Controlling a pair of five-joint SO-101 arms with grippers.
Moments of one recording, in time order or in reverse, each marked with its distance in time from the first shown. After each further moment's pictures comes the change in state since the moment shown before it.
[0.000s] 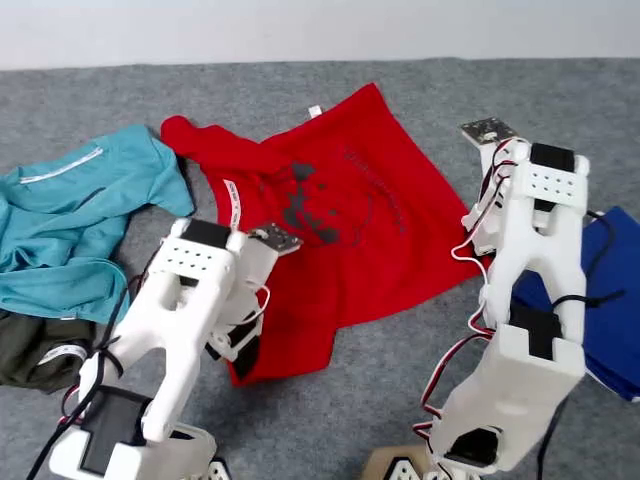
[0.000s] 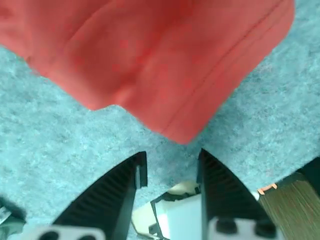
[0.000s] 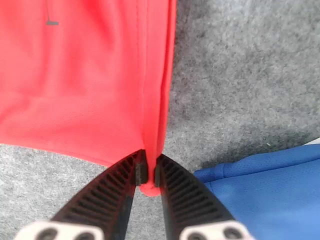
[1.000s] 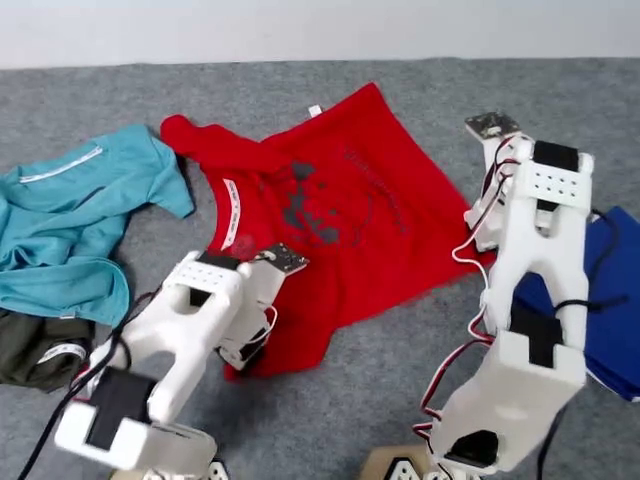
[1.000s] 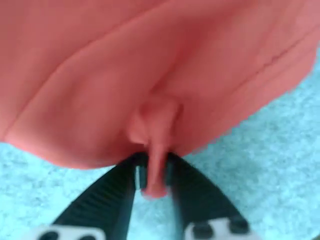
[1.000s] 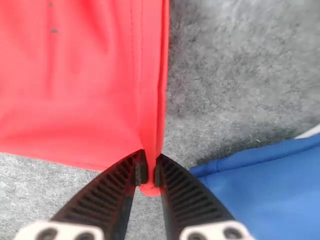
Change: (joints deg) left arm 0.6 8.4 8.0 -19.2 -0.2; right arm 0.0 -3.7 0.0 0.2 -0.9
